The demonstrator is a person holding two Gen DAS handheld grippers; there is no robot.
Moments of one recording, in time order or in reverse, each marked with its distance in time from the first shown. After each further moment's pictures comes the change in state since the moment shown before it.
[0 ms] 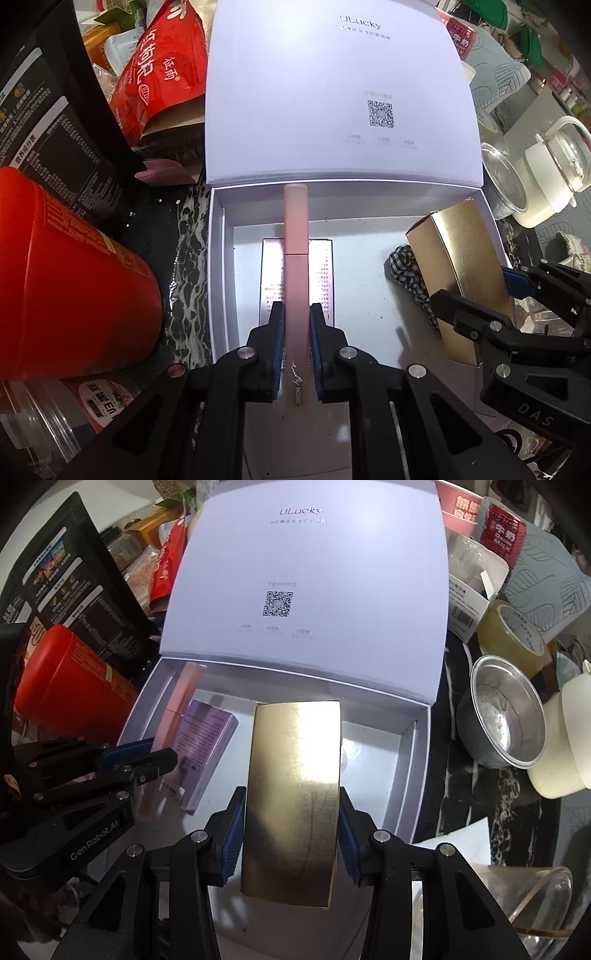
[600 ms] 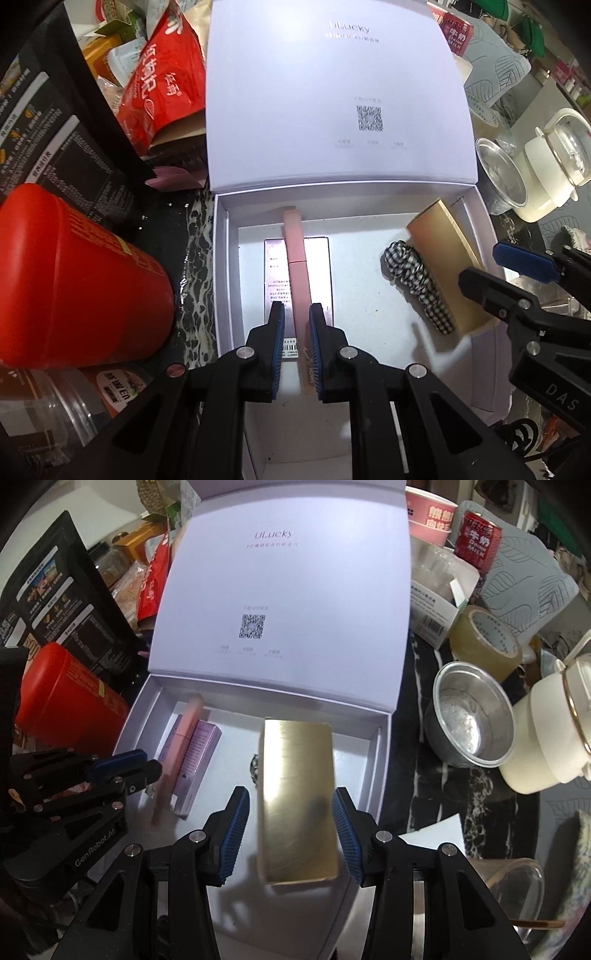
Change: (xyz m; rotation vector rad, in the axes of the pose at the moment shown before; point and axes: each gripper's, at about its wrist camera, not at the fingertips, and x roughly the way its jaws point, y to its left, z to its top) left arm -0.015 -0.013 0.000 0.014 0.012 0.053; right arm -0.019 -0.006 0.005 0.029 -0.030 -0.054
